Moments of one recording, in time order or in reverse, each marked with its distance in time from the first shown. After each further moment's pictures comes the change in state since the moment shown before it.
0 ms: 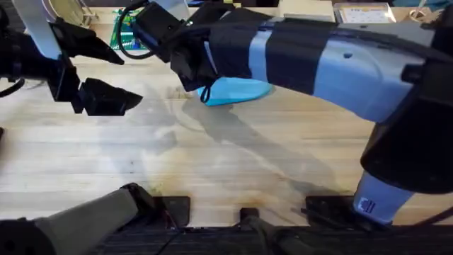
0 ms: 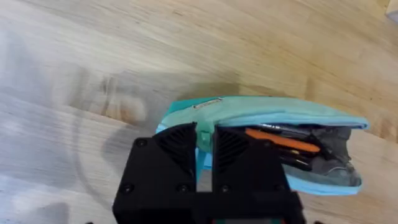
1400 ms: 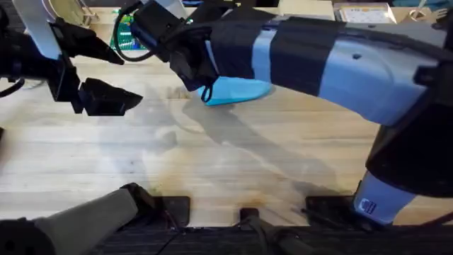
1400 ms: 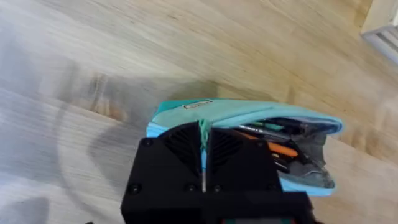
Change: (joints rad) left arm 0.000 0.000 0.000 0.000 0.000 0.000; right arm 0.004 -0.018 0.000 -0.011 0.048 -0.089
